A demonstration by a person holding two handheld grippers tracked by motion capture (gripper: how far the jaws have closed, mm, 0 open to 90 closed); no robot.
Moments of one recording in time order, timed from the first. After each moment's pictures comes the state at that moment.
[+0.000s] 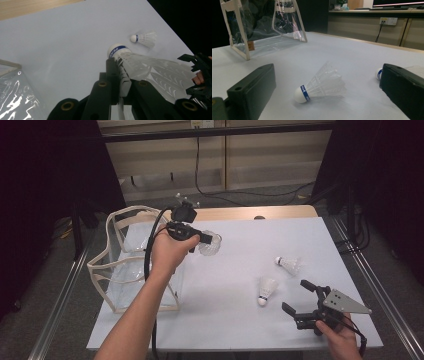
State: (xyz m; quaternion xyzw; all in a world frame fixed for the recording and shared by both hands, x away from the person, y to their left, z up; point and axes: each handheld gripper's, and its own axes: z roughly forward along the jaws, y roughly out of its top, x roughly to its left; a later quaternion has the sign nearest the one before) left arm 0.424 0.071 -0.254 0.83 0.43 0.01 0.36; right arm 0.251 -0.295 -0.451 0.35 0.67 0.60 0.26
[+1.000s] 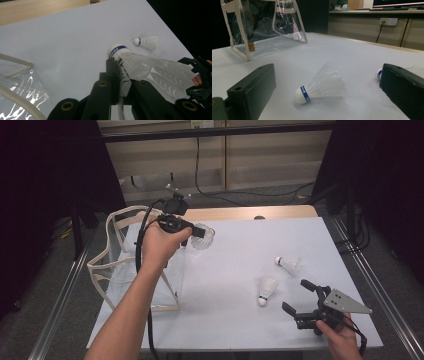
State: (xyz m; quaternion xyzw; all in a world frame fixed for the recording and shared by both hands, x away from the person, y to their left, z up) left arm 0.430 0.086 -0.237 0.82 0.44 0.01 0.36; right arm 0.252 -0.296 -0.451 0.35 0.67 0.60 0.26
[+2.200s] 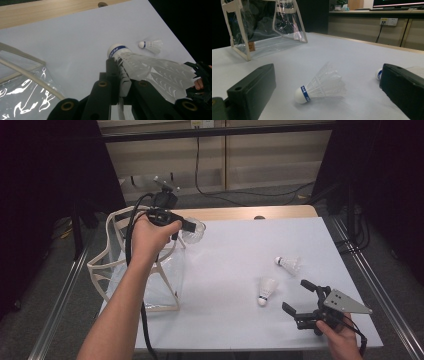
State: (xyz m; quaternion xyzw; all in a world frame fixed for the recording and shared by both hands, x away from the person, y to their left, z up) left arm 0.439 0.105 -0.224 0.81 0.46 0.01 0.36; right arm 0.252 -0.296 -0.451 0.35 0.67 0.60 0.26
